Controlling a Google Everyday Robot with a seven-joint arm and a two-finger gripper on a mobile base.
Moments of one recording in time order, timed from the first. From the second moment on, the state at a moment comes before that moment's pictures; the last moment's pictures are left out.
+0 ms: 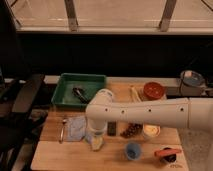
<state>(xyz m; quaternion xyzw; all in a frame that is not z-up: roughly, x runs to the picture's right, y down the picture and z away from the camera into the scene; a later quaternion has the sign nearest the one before) -0.049 0.244 0.710 -0.38 -0.09 -0.01 0.92</state>
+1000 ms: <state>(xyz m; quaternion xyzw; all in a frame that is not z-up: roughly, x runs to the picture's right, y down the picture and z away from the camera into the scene) -0.034 0.264 0.741 -0.37 -0.06 0.14 0.92</state>
